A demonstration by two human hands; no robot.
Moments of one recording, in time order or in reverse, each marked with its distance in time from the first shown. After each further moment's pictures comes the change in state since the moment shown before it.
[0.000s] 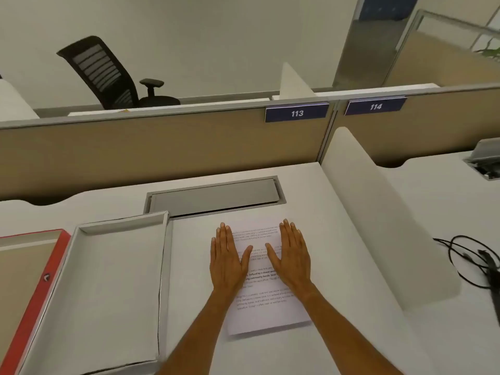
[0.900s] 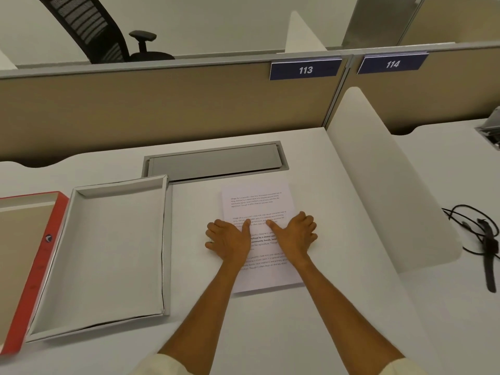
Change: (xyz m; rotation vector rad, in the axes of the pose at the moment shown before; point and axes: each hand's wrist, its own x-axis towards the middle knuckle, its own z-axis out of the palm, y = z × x) left_hand -0.020 0.029 -0.013 0.119 -0.141 -0.588; right_hand -0.018 -0.018 -0.005 -0.027 -0.086 0.563
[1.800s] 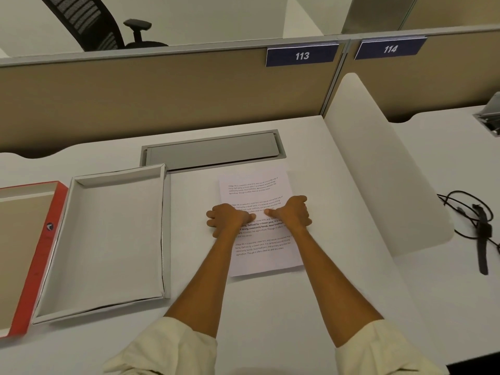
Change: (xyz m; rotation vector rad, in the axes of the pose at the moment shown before) left_hand 0.015 0.024 -0.025 -0.100 -0.318 -0.195; right_hand 0.017 -0.018 -0.027 0.155 -0.265 0.210
